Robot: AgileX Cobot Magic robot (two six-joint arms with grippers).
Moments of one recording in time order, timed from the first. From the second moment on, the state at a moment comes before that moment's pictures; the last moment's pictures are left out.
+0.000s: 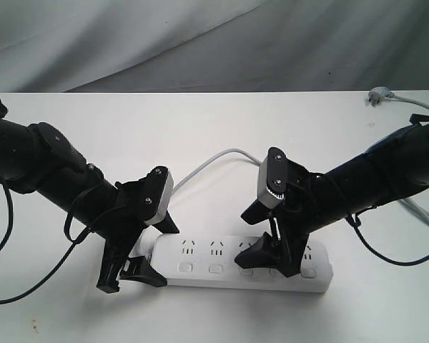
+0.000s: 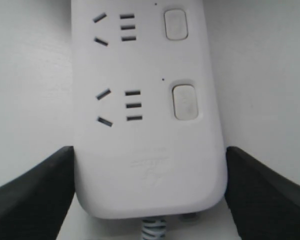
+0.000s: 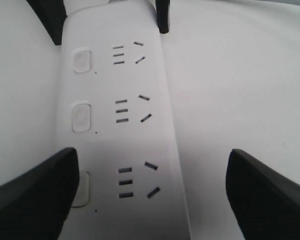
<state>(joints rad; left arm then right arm) -0.22 1.97 -0.98 -0.93 0.75 2.09 0.29 1.96 -0.93 1.25 0.78 -2.08</state>
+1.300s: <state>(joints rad) -0.22 1.97 -0.98 -0.93 0.75 2.09 0.29 1.96 -0.93 1.20 0.74 -2.02</state>
